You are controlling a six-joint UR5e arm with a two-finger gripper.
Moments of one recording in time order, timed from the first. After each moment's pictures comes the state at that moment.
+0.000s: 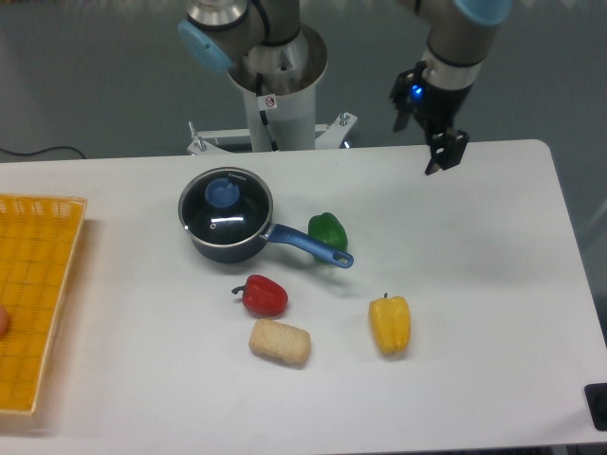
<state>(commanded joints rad) 2.77 -1.61 -1.73 -1.43 1.47 1.69</state>
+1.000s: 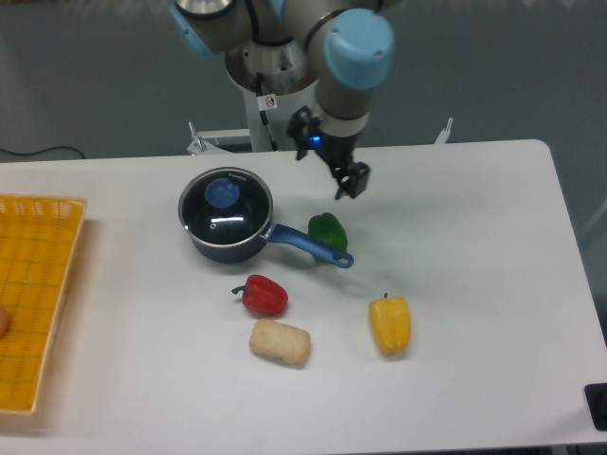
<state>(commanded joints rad) 2.44 -1.60 -1.81 -1.43 1.48 1.13</state>
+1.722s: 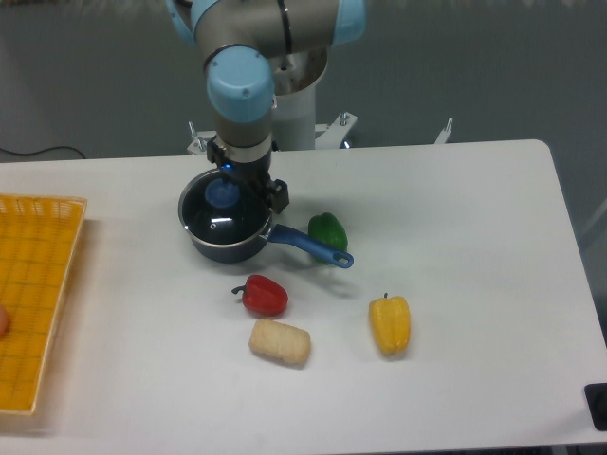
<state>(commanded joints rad) 2.27 -1.60 -1.98 -1.20 1.55 0.87</state>
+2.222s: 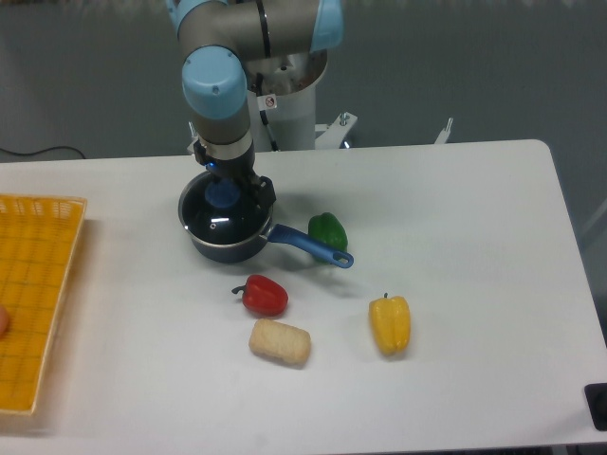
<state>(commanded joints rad) 2.23 -1.58 -1.99 -1.17 1.57 0.86</state>
